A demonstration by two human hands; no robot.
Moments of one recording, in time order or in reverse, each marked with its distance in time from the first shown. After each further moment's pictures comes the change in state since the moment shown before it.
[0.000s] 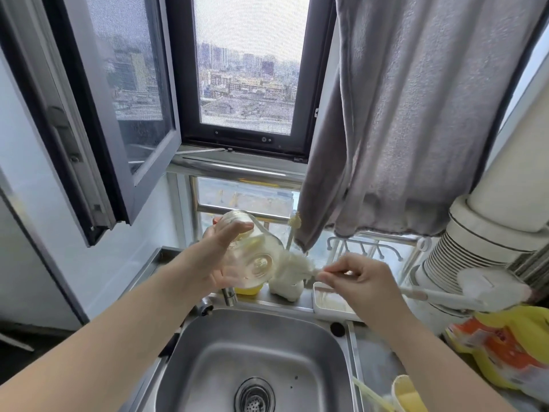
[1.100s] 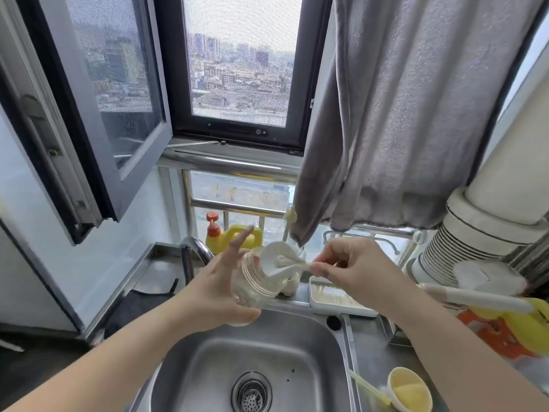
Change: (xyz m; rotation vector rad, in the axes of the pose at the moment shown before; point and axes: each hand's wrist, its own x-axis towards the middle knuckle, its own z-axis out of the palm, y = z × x) left_hand -0.008 -0.049 -0.017 0.953 -0.173 0.492; right_hand 0.019 -0.017 -0.008 -0.248 -0.250 0.030
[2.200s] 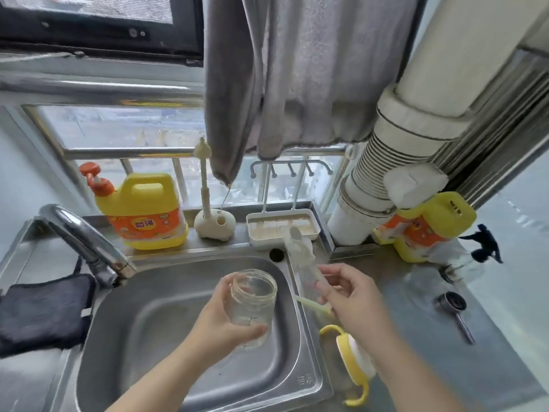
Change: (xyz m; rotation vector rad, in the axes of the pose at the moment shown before) left_hand 0.001 -0.055 0.177 -0.378 -0.185 -0.277; right_hand -0.109 0.135 0.041 0.460 0.347 0.612
